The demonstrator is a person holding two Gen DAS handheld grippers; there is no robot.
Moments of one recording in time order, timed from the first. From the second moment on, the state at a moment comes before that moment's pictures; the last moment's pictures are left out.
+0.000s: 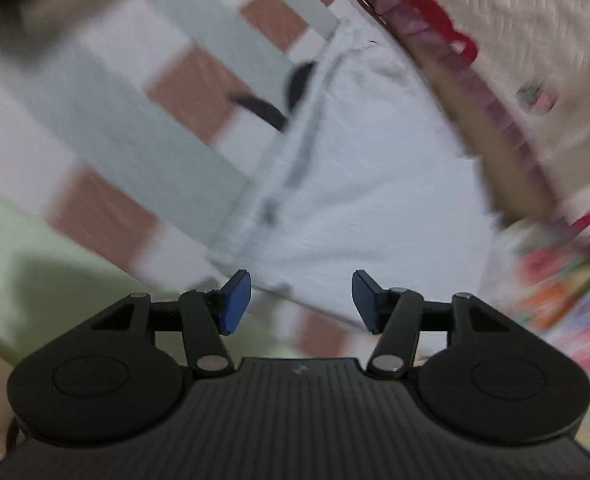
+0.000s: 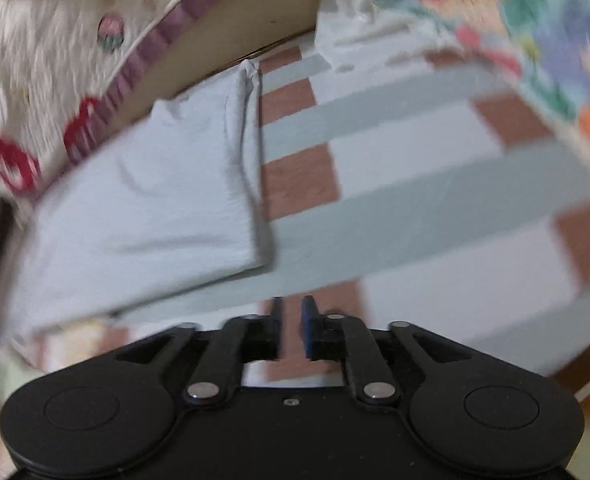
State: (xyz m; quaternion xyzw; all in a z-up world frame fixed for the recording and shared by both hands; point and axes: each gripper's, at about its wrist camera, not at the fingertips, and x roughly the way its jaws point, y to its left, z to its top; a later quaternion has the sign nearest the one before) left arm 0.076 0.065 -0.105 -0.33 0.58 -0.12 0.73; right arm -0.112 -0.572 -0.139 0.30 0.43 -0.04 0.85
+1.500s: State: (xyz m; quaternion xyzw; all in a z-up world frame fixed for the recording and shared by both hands) left arm 0.047 0.016 -0.130 -0.34 0.42 0.04 0.84; right arm -0.068 -0.516 -0.097 0.39 0.20 -0.04 0.90
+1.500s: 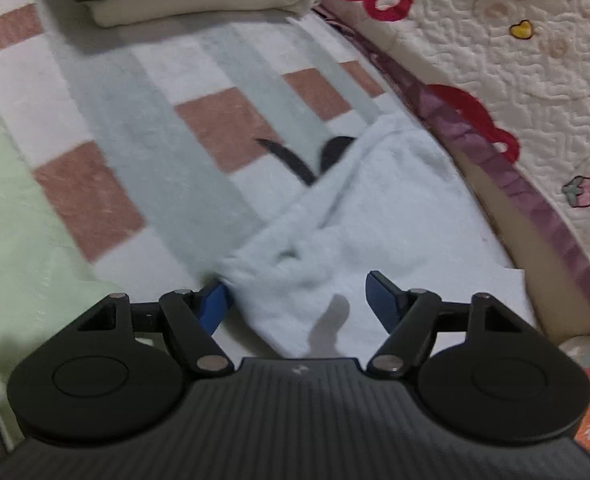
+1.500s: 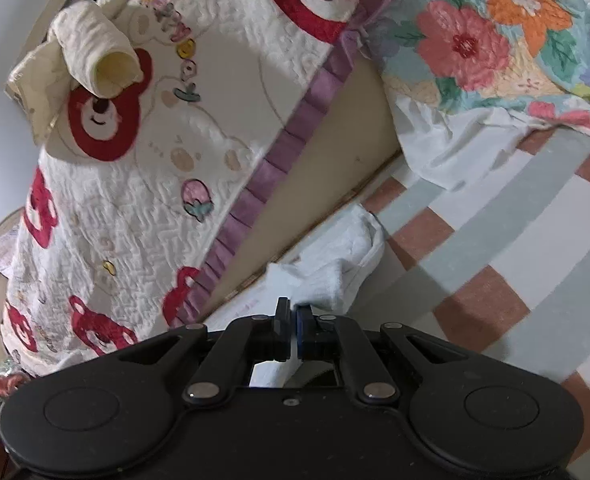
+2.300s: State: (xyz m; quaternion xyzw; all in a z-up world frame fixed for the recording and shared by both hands) left arm 0.069 0.015 -0.128 -0.25 0.44 -0.04 0.86; right arm -0.073 -0.530 -0.181 0.42 0.28 -0.11 0.86
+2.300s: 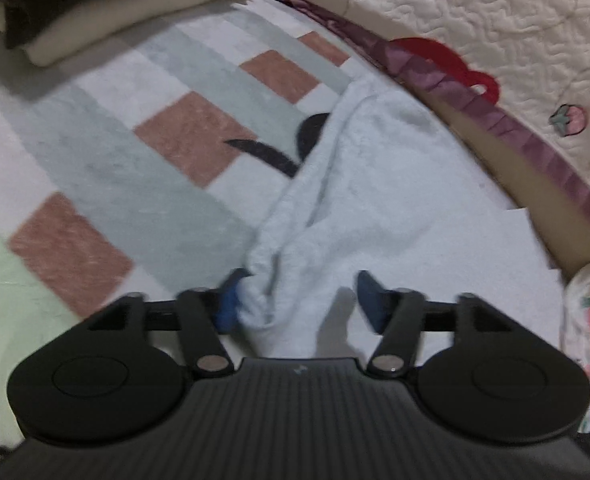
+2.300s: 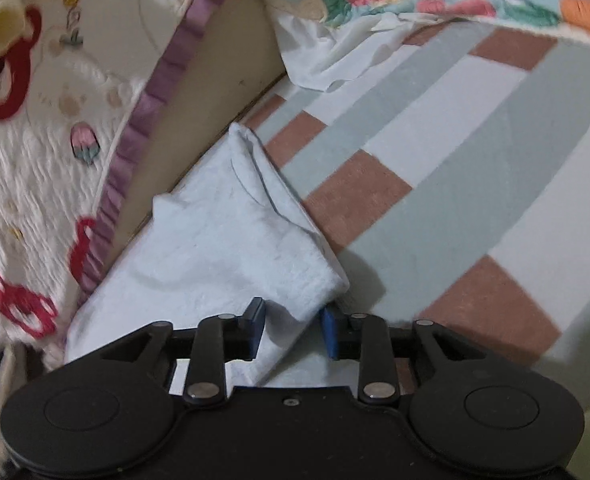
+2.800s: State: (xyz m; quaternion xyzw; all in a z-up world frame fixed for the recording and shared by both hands) left arm 0.062 0.009 -0.080 -0.14 0.43 -0.07 0.89; right arm -0.053 -0.539 -0.143 0.33 0.26 -0.04 0.91
